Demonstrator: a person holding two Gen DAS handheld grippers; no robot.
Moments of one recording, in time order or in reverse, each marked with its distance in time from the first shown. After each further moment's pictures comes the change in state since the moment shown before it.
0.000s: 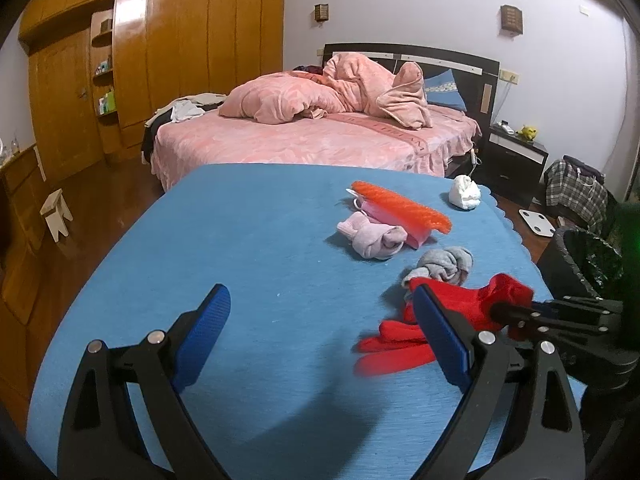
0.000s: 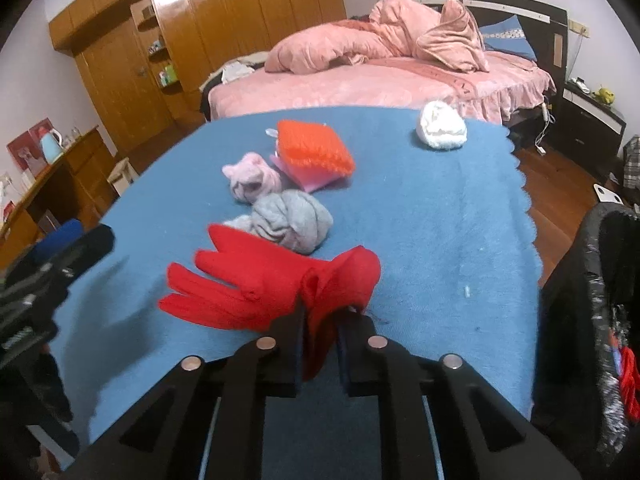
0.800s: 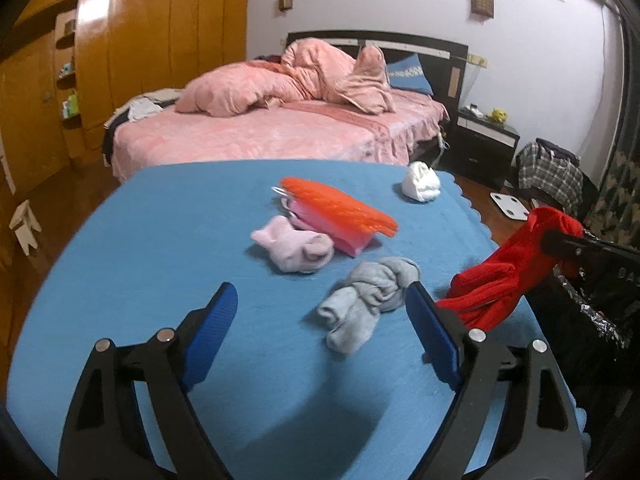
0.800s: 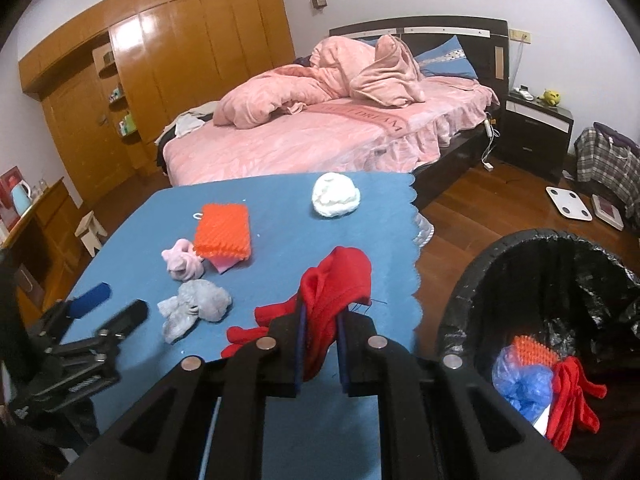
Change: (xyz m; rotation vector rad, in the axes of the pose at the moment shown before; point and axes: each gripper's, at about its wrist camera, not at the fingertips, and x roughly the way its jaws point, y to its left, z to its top) left arm 0.050 -0.056 0.014 0.052 0.057 -0.121; right arm -0.052 -0.068 0.034 0.108 -0.140 -0.133
